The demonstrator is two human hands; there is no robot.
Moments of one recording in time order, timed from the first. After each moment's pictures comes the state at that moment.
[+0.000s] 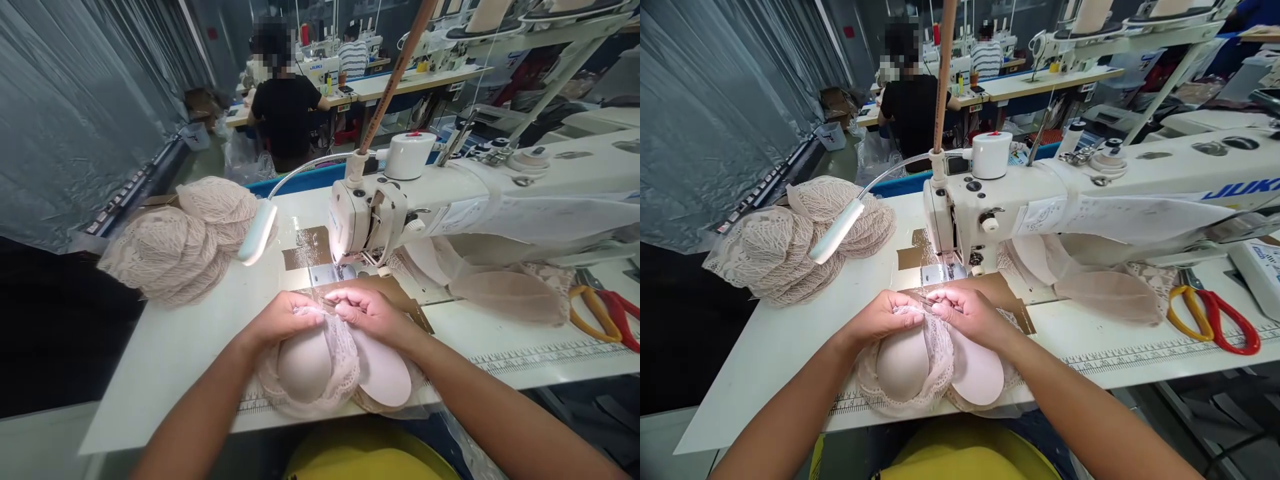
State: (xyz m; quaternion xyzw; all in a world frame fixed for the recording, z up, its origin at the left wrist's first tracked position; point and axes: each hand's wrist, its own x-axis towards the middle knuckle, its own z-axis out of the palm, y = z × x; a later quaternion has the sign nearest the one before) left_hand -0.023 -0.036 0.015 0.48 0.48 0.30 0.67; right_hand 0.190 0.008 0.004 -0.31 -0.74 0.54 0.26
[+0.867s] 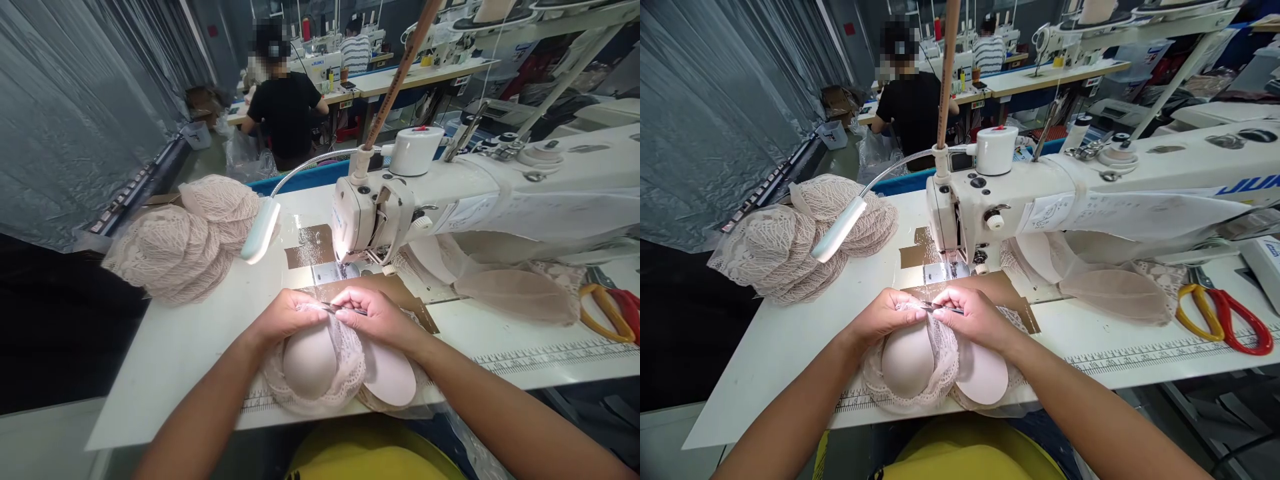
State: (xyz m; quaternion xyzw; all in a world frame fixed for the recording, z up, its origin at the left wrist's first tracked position) left_hand -0.020 -0.037 0.012 0.42 0.49 0.34 0.69; right_hand 0.186 0.005 0.010 -0.32 -0.73 0.55 0.24
